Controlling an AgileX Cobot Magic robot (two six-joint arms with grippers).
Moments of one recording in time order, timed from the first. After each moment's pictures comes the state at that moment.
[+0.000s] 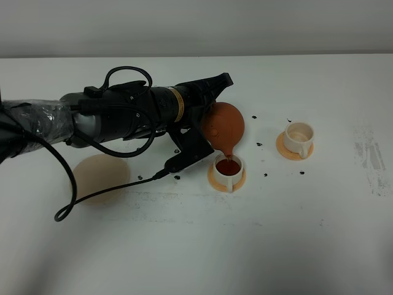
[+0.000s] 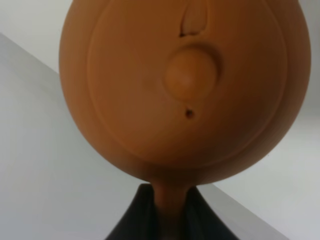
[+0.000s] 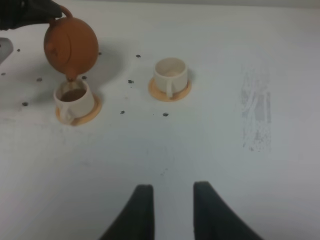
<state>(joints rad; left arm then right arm) -0.61 2.03 -1.30 0.85 -0.04 1.40 -0.08 -0.01 -0.50 0.27 1.09 -0.29</state>
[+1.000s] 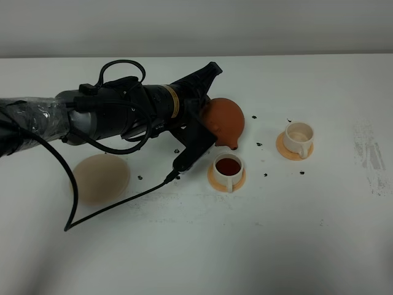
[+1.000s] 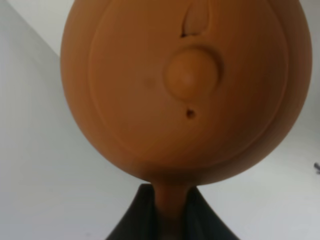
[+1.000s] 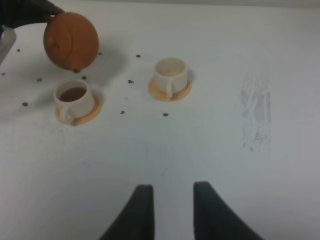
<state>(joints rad) -0.59 2.03 -1.30 0.72 -0.03 1.26 -0.08 -0.01 -0.50 0.27 1.09 -0.29</state>
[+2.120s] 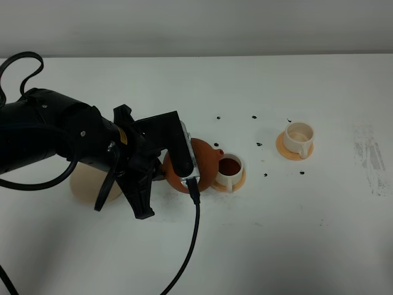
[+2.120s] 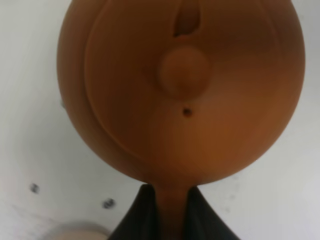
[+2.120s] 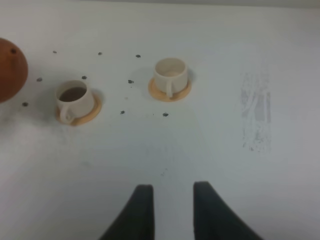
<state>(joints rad) -0.59 1.65 -0.99 -0.11 0.45 0.80 -0.08 -0.01 -0.50 0.27 1.09 -0.29</state>
